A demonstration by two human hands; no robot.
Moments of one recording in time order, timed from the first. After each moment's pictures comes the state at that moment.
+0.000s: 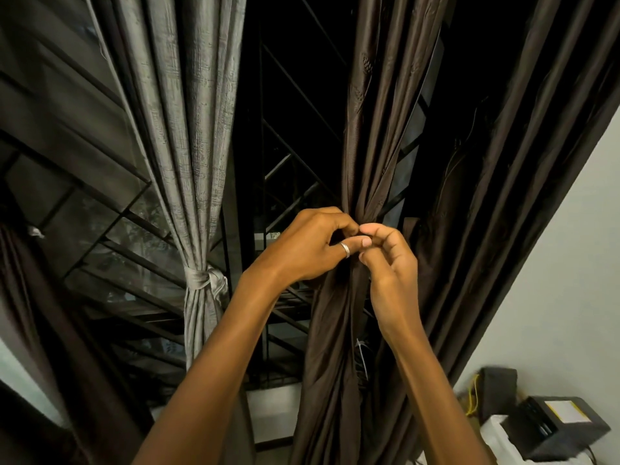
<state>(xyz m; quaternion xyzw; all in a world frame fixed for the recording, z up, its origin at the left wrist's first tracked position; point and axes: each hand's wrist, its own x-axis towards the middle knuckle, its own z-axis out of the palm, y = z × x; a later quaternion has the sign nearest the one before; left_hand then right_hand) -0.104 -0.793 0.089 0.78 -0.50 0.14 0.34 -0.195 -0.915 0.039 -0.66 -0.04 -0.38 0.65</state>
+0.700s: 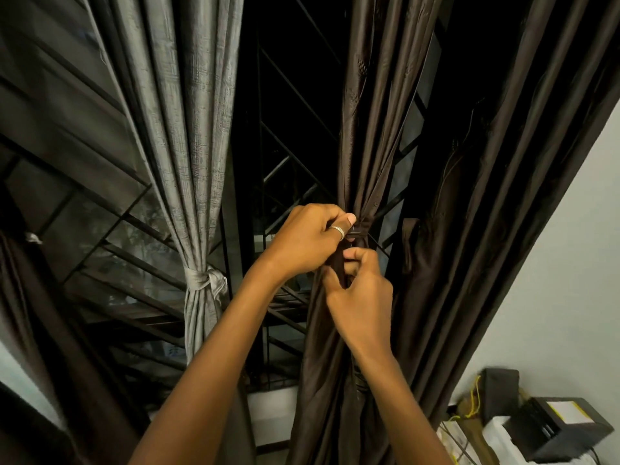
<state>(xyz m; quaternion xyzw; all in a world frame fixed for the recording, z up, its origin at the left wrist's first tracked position) -0.107 -0.797 0.097 0.80 -0.40 0.07 0.44 -0.192 -0.881 0.019 -0.80 0.14 -0.39 0.43</state>
